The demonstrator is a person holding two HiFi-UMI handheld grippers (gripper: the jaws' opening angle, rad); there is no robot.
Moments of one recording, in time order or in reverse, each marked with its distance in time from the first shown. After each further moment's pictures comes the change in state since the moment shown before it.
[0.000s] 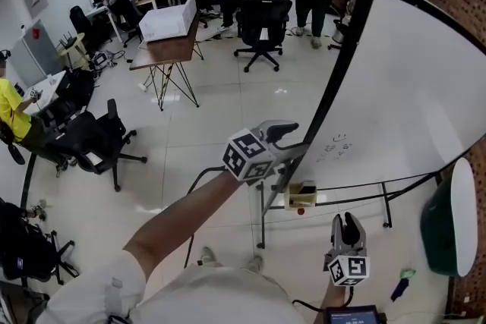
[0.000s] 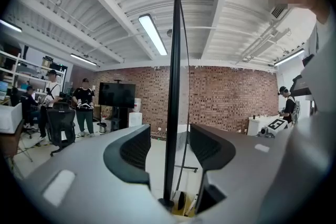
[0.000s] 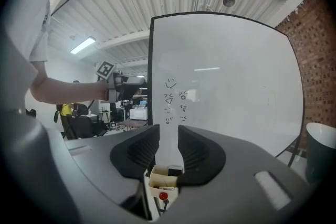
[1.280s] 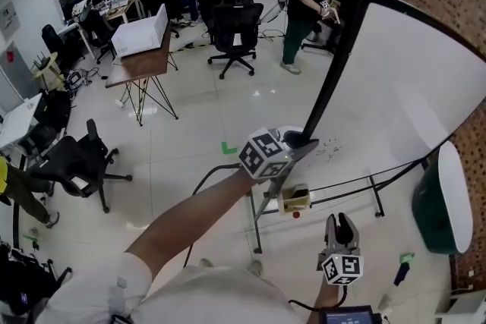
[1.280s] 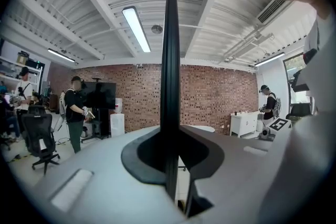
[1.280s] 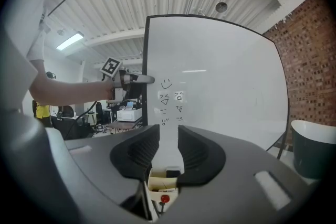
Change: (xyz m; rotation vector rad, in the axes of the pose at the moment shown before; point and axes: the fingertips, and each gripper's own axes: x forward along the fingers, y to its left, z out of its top) left arm 0.055 -0.019 0.015 0.062 0.020 -0.214; right arm 0.002 0.011 0.004 0.033 -0.014 -0.158
